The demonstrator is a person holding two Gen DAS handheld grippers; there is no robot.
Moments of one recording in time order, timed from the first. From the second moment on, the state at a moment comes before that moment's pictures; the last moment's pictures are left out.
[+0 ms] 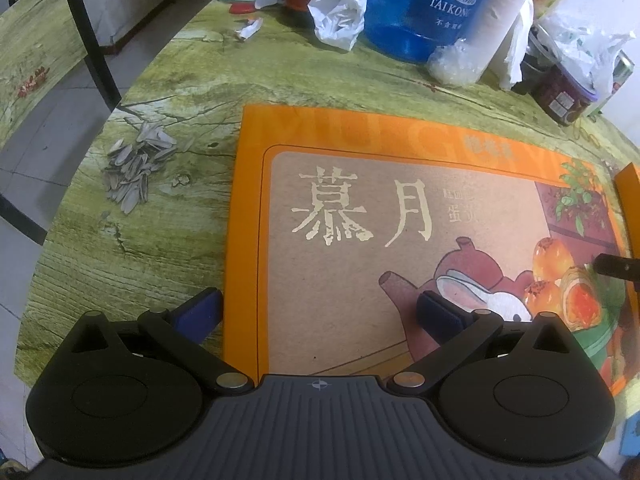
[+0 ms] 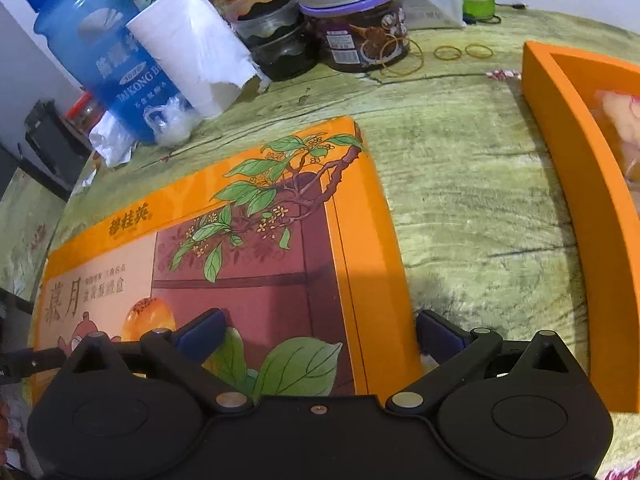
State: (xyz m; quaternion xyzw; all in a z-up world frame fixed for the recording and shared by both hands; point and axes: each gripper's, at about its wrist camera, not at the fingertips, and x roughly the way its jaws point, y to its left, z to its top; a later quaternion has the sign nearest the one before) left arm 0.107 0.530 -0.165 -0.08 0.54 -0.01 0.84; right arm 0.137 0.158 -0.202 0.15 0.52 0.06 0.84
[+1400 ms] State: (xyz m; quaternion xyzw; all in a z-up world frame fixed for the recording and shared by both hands) left arm 0.102 0.524 -0.161 -0.05 0.59 -0.02 0.81; right arm 0.078 0.138 -0.199 0.17 0.56 0.08 0.81
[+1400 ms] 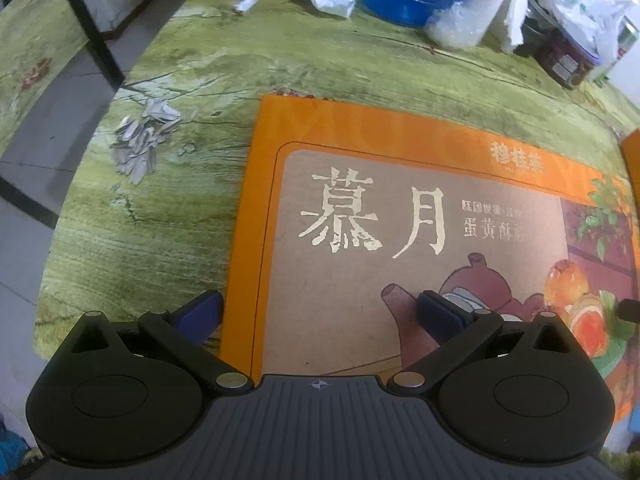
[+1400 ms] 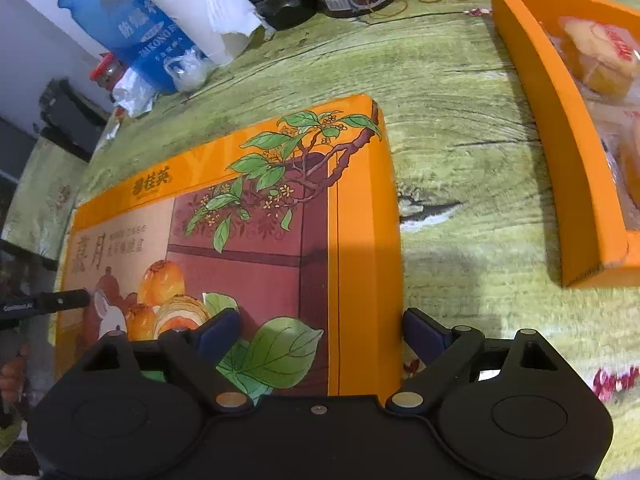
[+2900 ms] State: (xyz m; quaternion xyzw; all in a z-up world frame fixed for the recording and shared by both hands) left arm 0.051 0.532 -0.163 -0.05 0.58 -0.06 0.81; right arm 0.031 0.157 -0.191 0.16 0.55 0.01 0.82
